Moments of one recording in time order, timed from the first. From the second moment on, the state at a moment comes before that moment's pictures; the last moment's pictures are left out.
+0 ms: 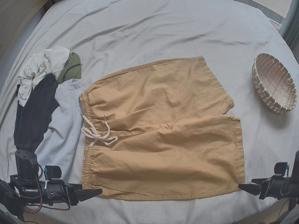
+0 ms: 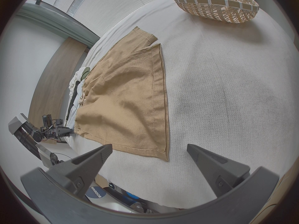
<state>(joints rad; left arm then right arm) -0.23 1.50 -0.07 -0.77 -0.52 -0.32 0.15 1.17 -0.02 -0.55 0.35 0.30</state>
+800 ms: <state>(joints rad) -0.23 1.51 -0.07 -0.83 -0.52 -0.32 0.17 1.30 -0.03 -0.62 0.39 0.29</state>
